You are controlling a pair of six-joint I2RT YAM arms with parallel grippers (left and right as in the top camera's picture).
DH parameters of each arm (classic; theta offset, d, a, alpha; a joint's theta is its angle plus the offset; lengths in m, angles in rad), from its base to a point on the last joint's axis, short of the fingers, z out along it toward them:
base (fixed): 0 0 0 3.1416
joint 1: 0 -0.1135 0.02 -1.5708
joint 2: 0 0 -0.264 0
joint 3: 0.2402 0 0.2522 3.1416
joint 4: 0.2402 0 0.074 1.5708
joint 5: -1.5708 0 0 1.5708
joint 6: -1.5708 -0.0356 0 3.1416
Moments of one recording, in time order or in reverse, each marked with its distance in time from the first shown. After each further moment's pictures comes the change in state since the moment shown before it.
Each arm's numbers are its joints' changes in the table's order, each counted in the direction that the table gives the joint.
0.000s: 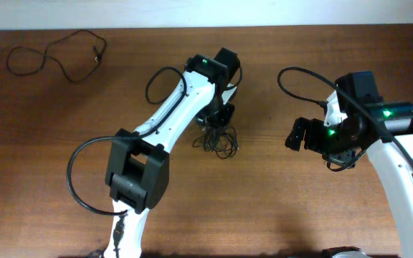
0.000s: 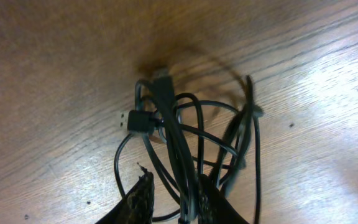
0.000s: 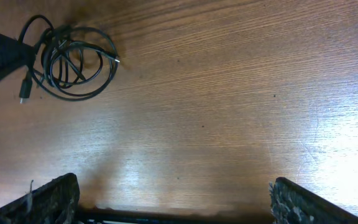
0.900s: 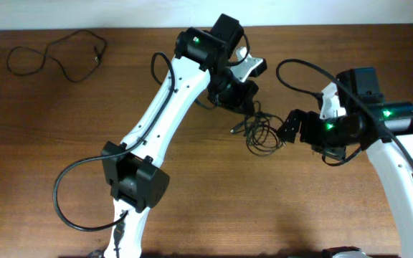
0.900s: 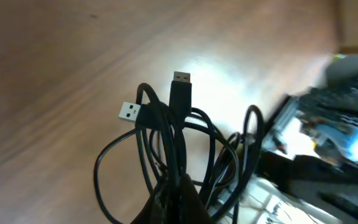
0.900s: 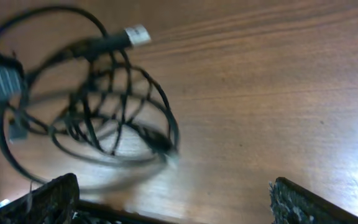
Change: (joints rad) left arm 0.000 -0.011 0.393 0.189 -0.551 -0.110; right arm 0.000 0.000 0.000 -0.104 0.130 0.000
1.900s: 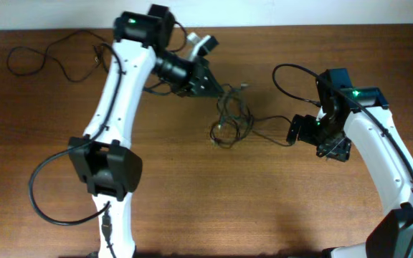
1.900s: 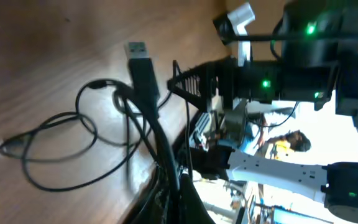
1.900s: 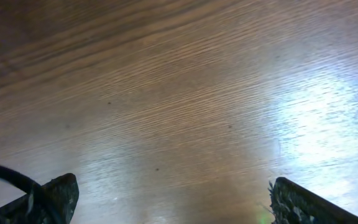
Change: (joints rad) left arm -0.307 0.000 0.000 0.182 -0.398 -0.157; right arm 0.000 -0.218 -0.051 -0.021 -0.330 -0.091
